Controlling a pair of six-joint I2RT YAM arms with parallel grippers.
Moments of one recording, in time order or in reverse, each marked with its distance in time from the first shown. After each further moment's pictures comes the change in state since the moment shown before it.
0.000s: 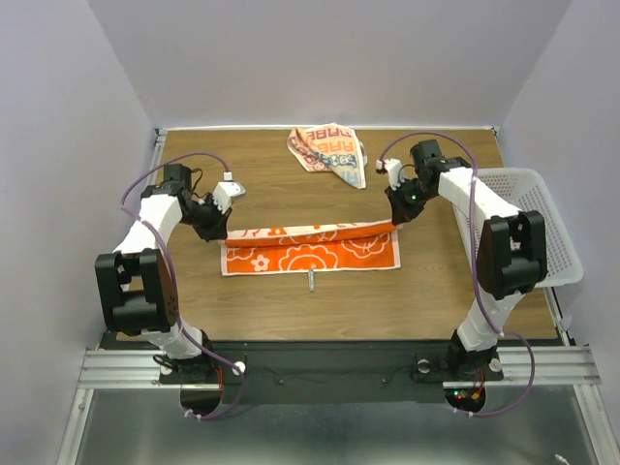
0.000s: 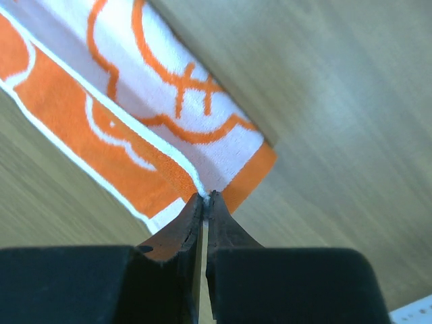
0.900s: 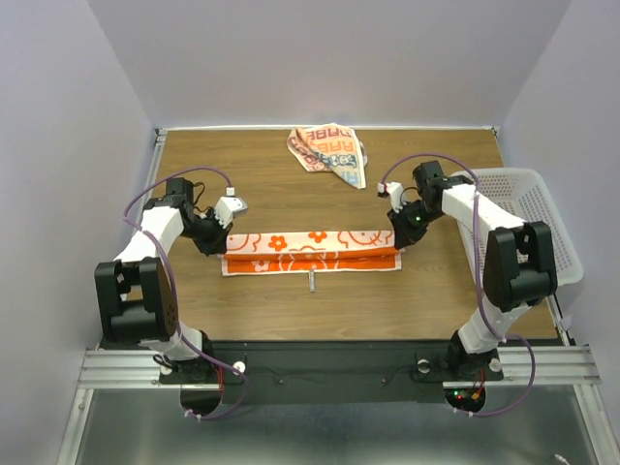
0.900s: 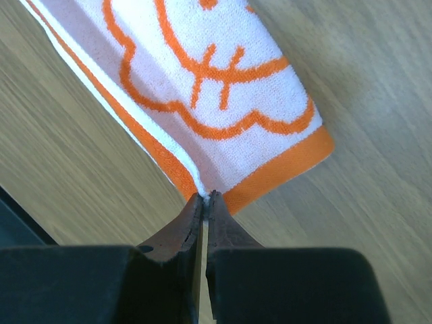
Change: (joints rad) left arm 0.000 -0.068 -0.135 0.008 -0.034 0.034; right arm 0.000 -0.110 -0.223 -0.014 -0.066 -0.056
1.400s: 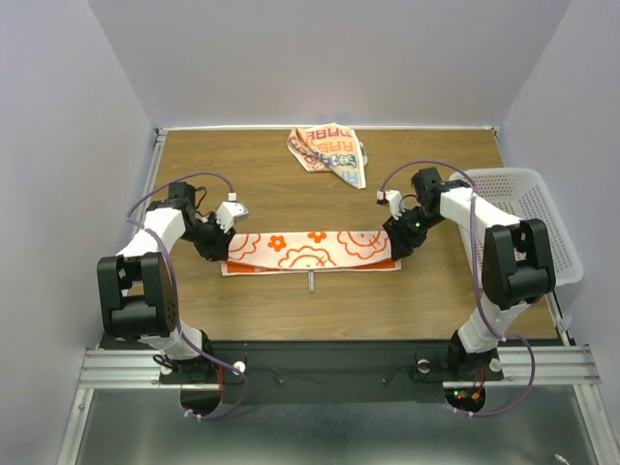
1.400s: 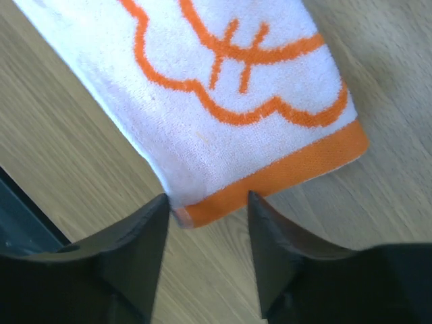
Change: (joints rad) left arm 0.000 0.034 -0.037 0.025 -0.015 0.015; right arm 0.000 0.021 -0.043 -0.007 -0.029 -0.019
